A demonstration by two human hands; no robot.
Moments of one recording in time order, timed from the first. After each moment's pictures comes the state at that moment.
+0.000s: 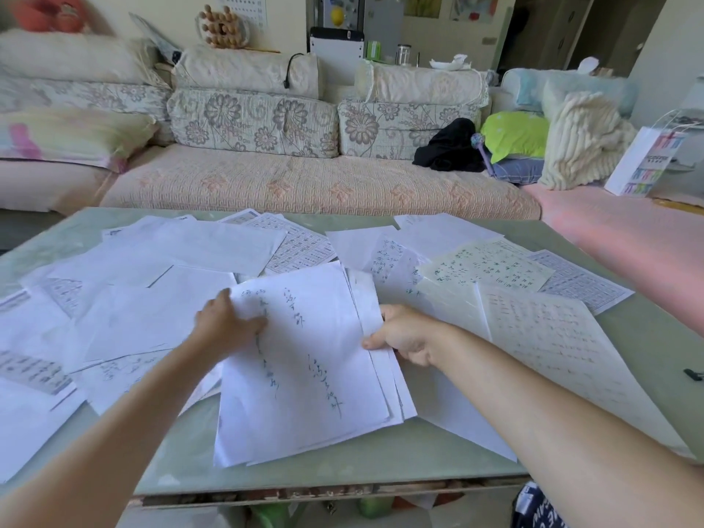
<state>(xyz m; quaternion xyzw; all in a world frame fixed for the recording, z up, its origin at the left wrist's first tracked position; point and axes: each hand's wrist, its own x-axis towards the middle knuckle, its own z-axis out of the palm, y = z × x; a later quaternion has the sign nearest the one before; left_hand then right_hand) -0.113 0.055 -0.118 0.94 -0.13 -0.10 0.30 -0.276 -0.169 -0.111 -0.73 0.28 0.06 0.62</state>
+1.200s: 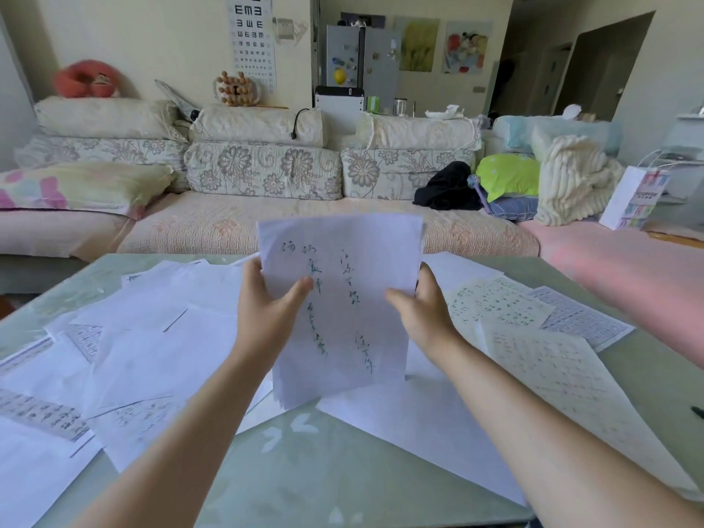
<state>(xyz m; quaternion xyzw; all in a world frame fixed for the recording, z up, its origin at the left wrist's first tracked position) -0.173 0.020 -0.026 0.66 -0.23 0.02 0.72 -0.278 -0.163 -0.036 -0.75 0.20 -0.33 0.54</state>
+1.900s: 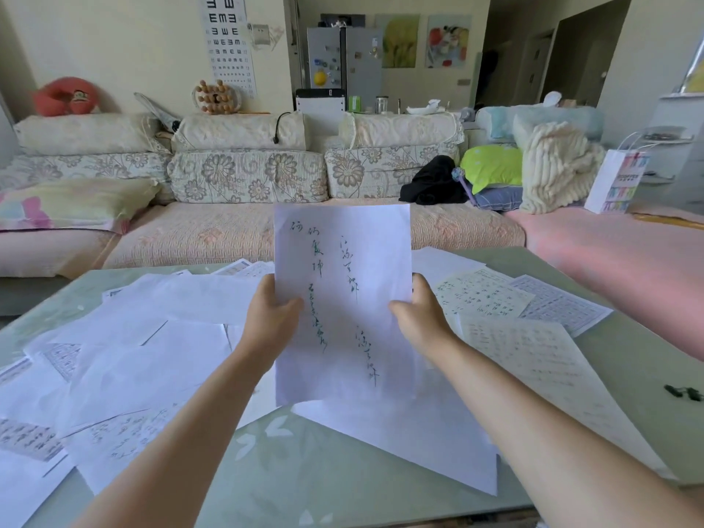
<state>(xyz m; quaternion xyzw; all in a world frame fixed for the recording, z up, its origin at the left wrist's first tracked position) -0.180 -0.025 -0.033 0.77 -0.21 -0.06 0.60 -0.304 -0.204 -0.049 -0.76 0.28 -0.29 0.51</state>
